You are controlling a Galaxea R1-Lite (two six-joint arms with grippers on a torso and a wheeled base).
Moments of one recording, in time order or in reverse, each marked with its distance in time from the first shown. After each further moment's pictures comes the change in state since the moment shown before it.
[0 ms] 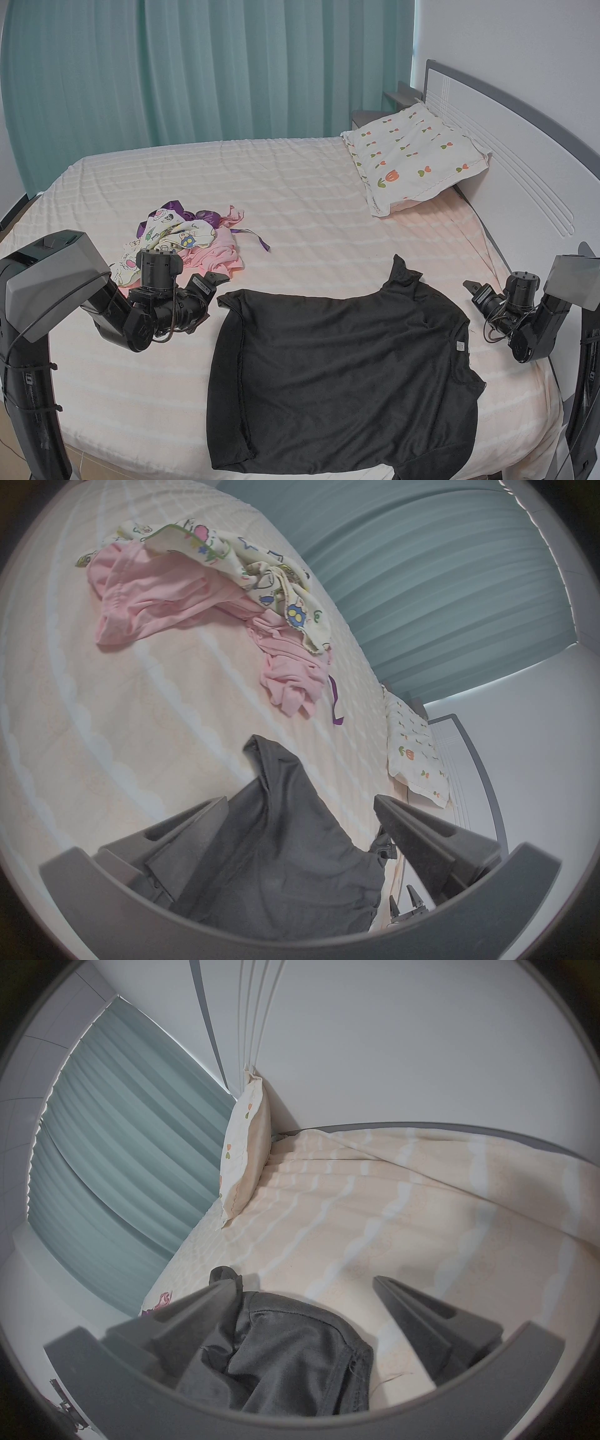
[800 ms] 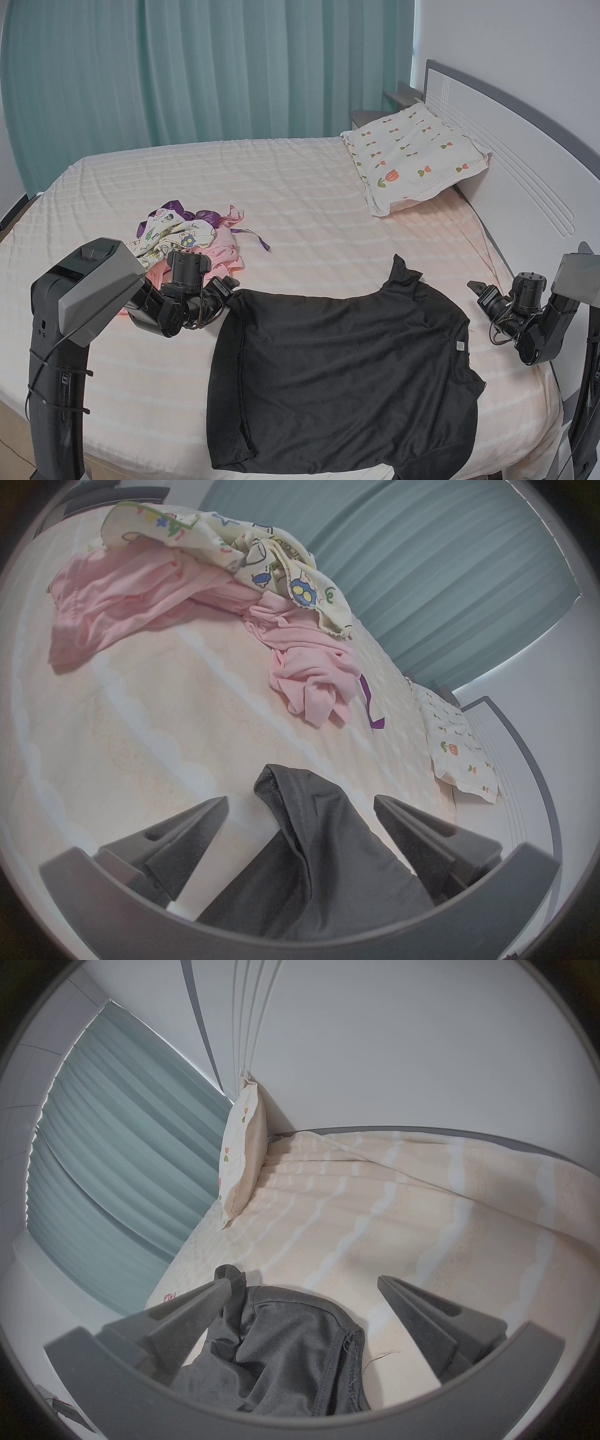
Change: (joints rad) left arm -0.019 0.220 -0.344 0.209 0.138 0.136; right arm -0.009 -0.061 0.081 -0.003 0.006 0.025
